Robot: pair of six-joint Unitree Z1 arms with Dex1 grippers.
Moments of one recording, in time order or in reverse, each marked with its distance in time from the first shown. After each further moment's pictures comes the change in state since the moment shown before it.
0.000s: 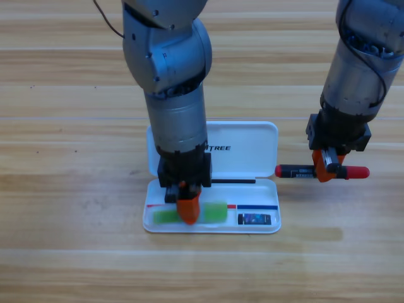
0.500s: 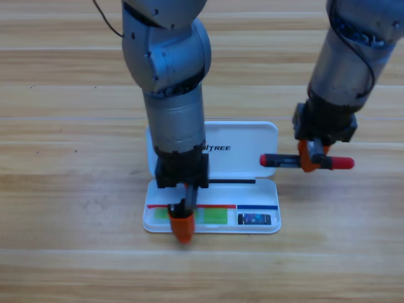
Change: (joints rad) arm 0 0.000 -0.003 -0.004 0.024 -0.001 -0.005; arm 1 0.036 0.000 -0.071 0.018 -0.001 0.033
